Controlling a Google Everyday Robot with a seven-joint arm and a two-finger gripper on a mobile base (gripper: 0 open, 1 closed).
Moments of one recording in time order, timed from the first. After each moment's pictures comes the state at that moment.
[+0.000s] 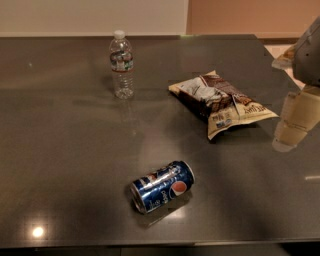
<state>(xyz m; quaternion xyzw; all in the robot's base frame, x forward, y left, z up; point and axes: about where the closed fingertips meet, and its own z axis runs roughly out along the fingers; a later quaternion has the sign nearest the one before) 0.438 -0.217 0.976 -0.60 0.78 -0.03 0.16</state>
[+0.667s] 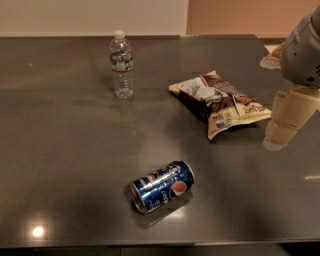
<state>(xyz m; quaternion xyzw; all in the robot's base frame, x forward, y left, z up) 0.441 -0.197 0.975 -0.62 0.76 -0.02 0.16</state>
